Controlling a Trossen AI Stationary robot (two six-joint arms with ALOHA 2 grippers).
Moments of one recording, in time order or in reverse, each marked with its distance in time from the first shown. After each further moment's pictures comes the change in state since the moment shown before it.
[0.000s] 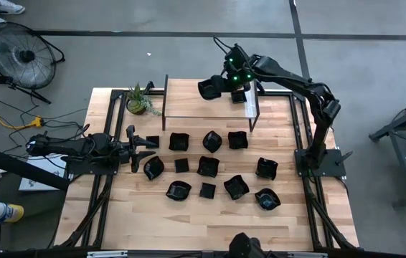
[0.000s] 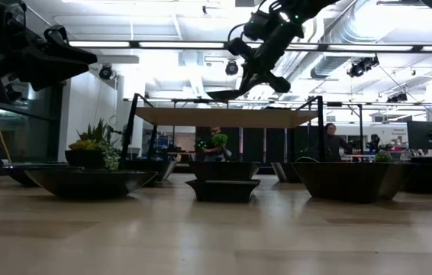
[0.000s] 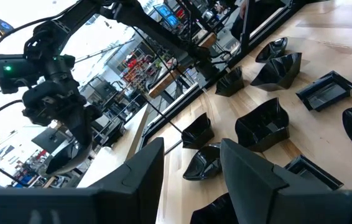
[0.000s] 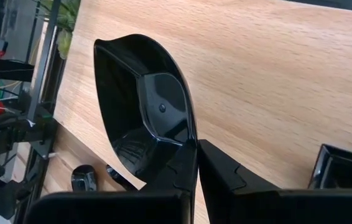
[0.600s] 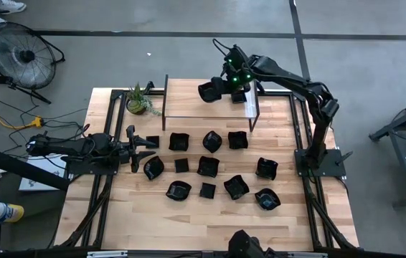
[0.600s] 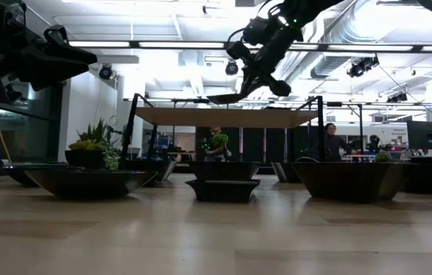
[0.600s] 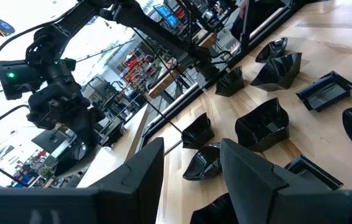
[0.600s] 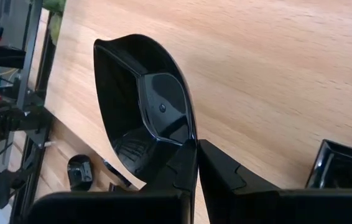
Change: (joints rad) left arm 0.000 0.000 0.000 0.000 0.000 0.000; right arm -0.010 0.017 0.000 -0.018 -0.040 -0.035
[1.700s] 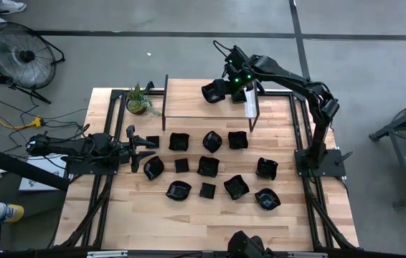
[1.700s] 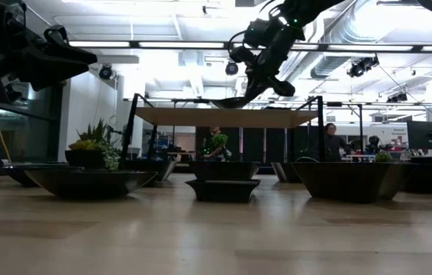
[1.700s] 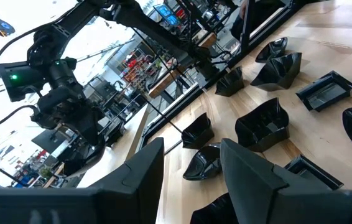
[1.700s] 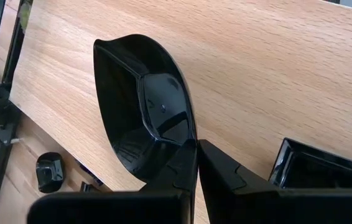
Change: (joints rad) left arm 0.000 0.000 0.000 0.000 0.000 0.000; right arm -0.004 0.002 0.000 -0.055 0.064 -0.080
